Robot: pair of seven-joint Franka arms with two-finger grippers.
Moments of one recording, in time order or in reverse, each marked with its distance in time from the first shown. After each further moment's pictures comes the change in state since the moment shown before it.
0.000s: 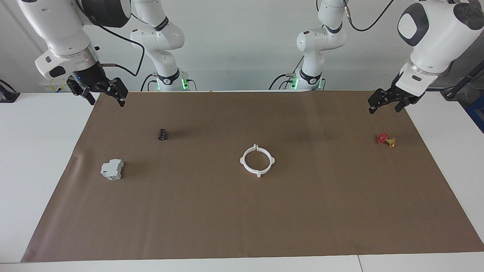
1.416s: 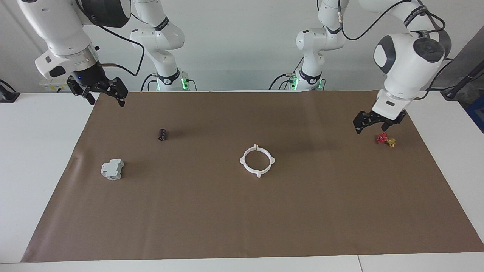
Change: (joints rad) left arm 0.018 0.025 0.006 -0.154 0.028 0.233 -0.020; right arm 0.000 0.000 0.000 0.000 0.000 0.000 0.000
